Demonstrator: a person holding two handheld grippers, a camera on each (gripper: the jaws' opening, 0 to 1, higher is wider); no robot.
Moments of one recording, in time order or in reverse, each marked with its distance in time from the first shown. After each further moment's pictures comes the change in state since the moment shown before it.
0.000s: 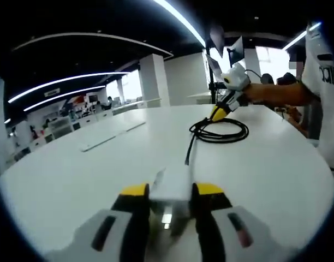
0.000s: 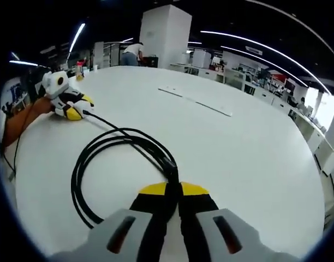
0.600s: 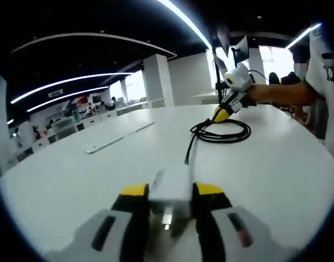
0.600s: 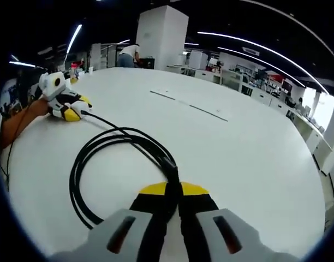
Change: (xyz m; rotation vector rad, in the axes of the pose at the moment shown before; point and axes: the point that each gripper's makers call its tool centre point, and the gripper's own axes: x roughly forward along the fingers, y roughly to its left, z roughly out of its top) left arm 0.019 0.044 -0.004 -0.003 -0.002 0.034; right arm 0.028 -0.018 0.015 0.000 -0.015 -0.022
